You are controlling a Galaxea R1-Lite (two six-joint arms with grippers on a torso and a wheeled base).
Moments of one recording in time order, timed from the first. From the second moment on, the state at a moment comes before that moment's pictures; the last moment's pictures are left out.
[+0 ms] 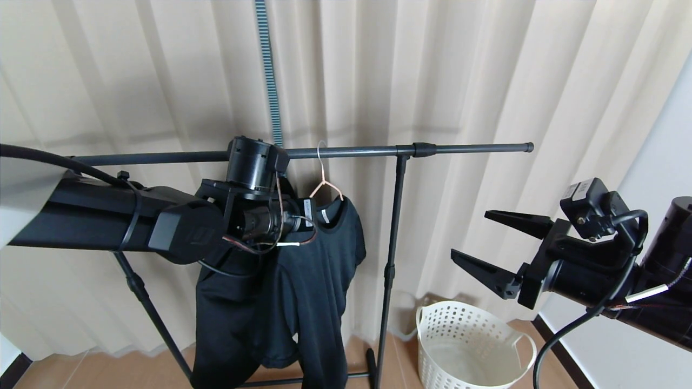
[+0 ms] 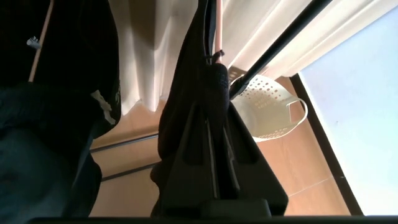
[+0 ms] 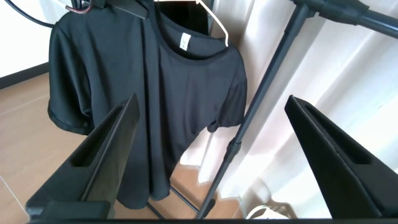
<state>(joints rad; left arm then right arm) -0.50 1.95 -1.25 -0.18 0.12 -0.33 0.38 1.53 -0.43 -0.96 0.34 -0.14</state>
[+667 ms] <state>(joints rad) -0.51 1.95 -1.25 -0.18 0.16 -0.33 0.38 1.53 -0.43 -0.96 0.34 -0.14</state>
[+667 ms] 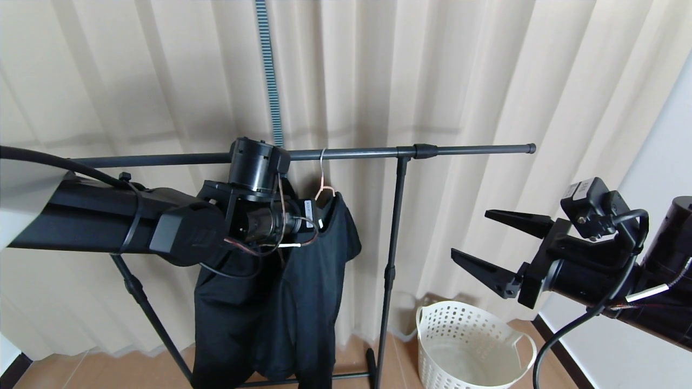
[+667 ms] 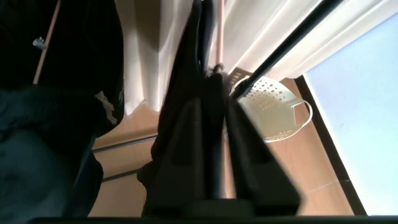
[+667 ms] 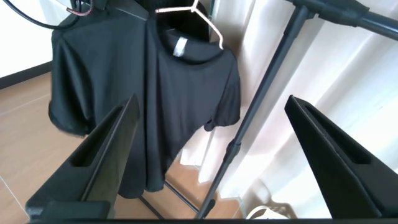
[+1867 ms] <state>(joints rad) -0.55 1.63 -1.10 -0.06 0.19 -0.31 0.39 1.44 -0.41 -0.96 0.34 -0.14</state>
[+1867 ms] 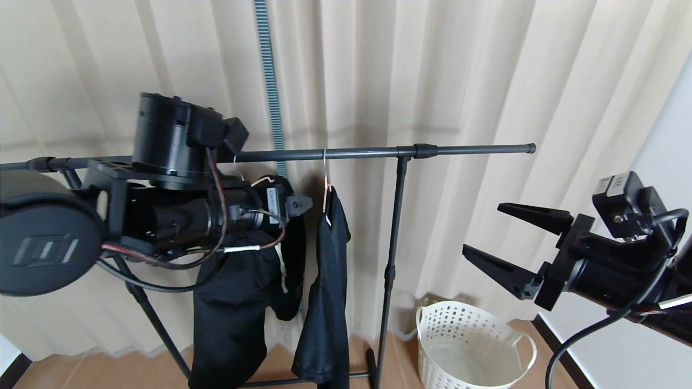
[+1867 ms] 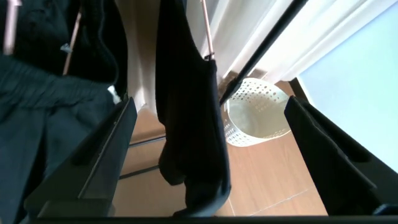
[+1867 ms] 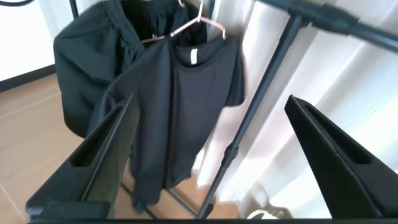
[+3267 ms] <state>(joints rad) -0.18 0.22 -0.11 0.19 0.21 -0.08 0.13 0.14 -0.05 0.04 0.27 -0.07</state>
